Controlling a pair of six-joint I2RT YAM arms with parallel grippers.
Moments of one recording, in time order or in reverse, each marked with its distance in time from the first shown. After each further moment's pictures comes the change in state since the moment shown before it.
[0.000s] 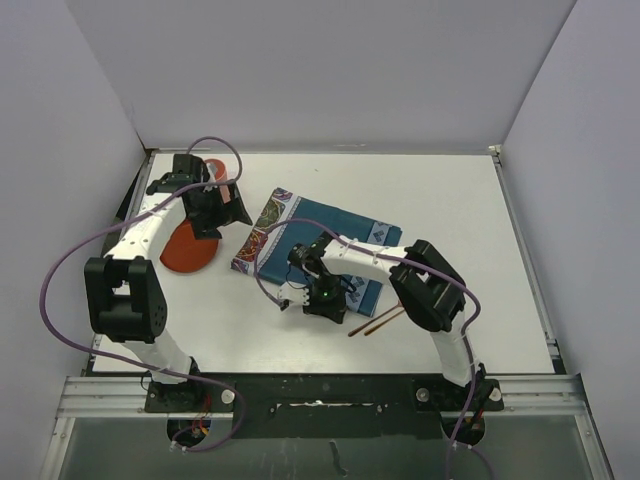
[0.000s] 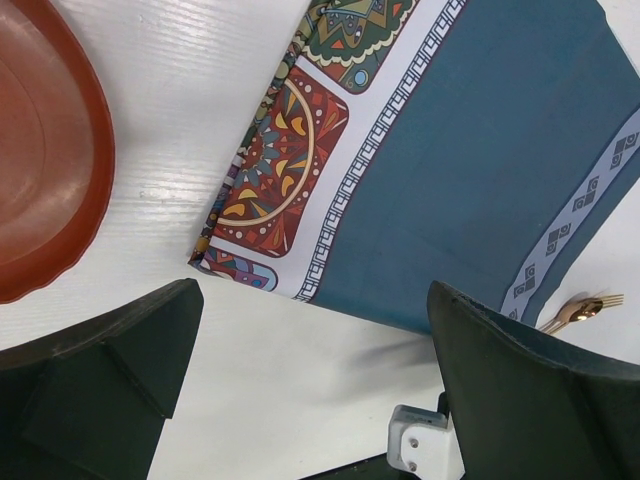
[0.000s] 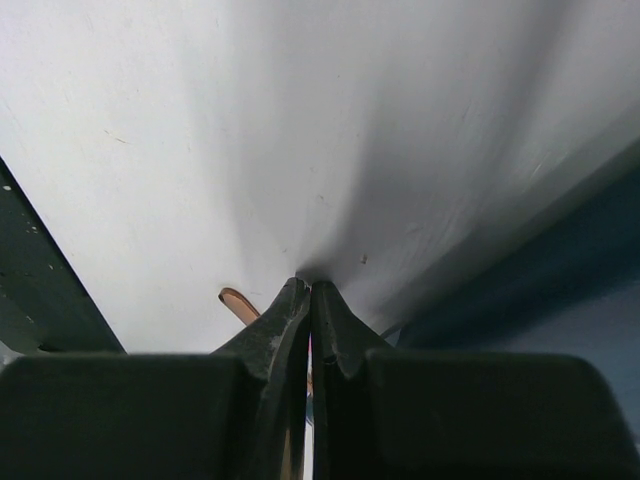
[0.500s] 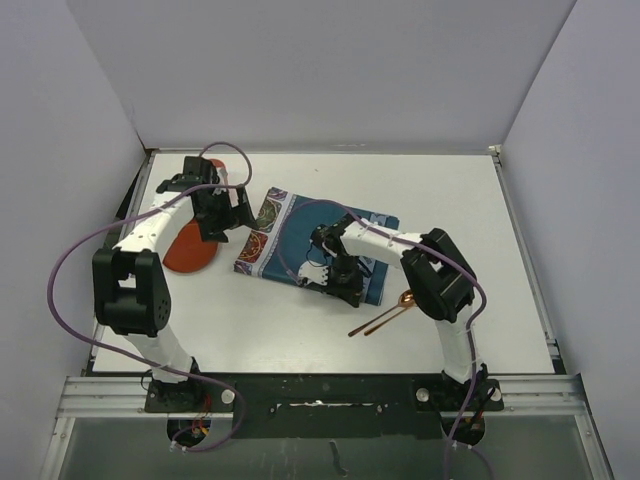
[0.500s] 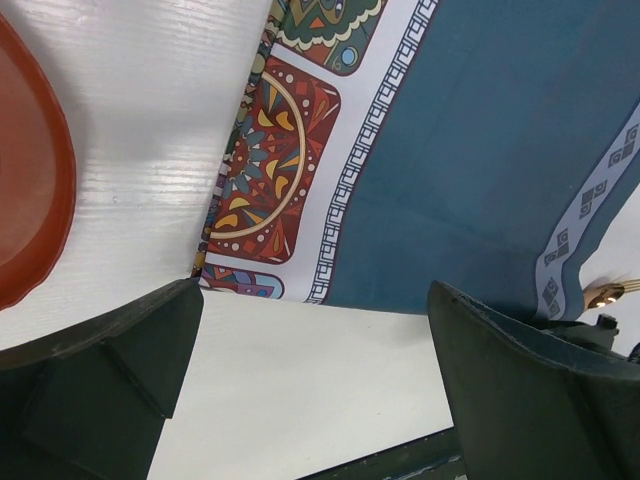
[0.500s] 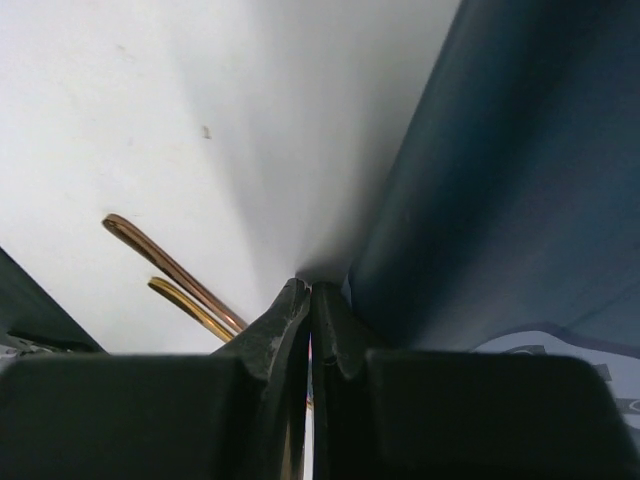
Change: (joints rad) left arm -0.037 0.039 0.000 0.002 0.003 0.021; right arm -0.158 -0.015 -0.023 -0.016 0.031 -0.026
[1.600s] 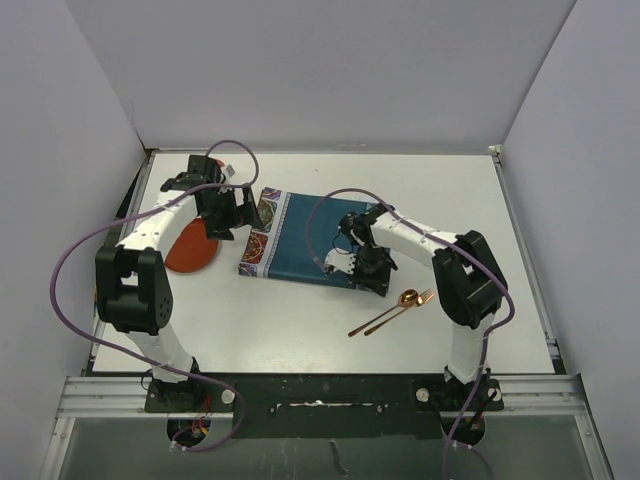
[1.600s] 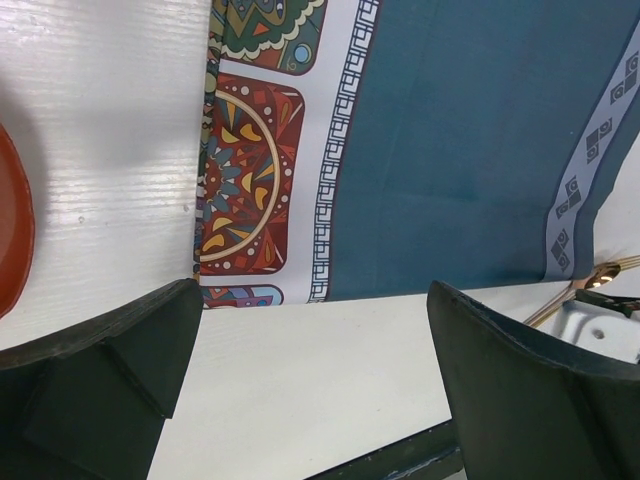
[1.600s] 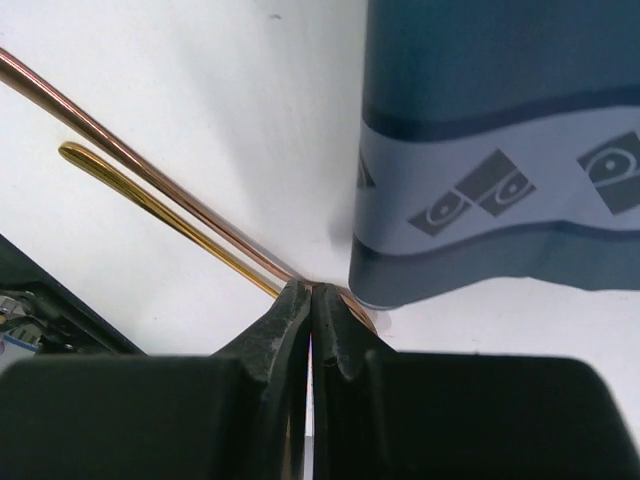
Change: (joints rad) left arm -0.022 0.027 0.018 0.012 0.052 0.032; right arm -0.135 -0.148 -0.101 -0.039 0.123 -0.033
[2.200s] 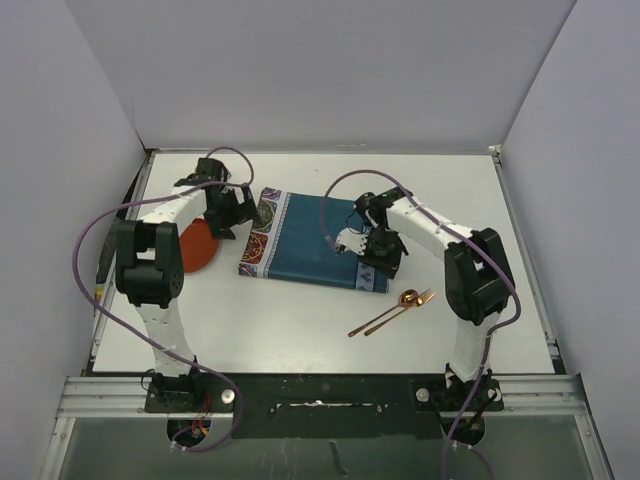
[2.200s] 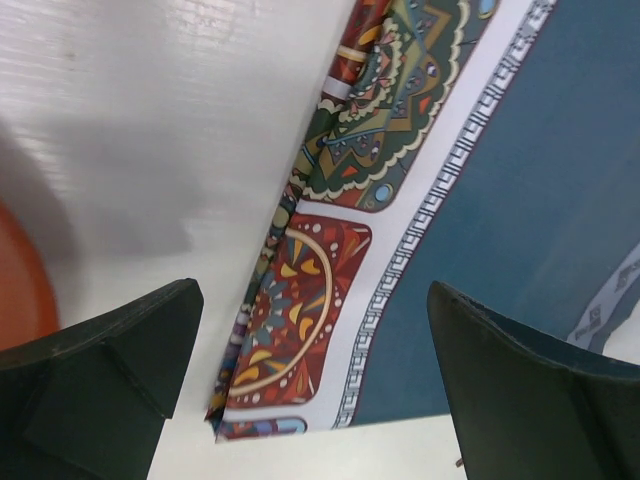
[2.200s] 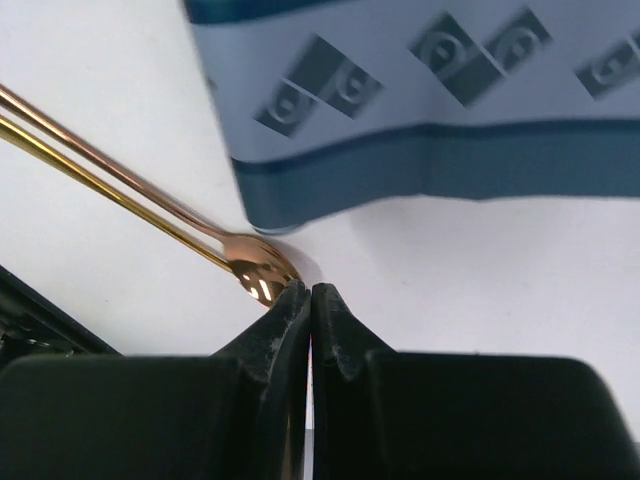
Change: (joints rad) left arm 0.024 0.199 0.076 0.114 -0.084 -0.109; right arm -0.096 -0.013 0.082 -0.029 0.020 -0.046
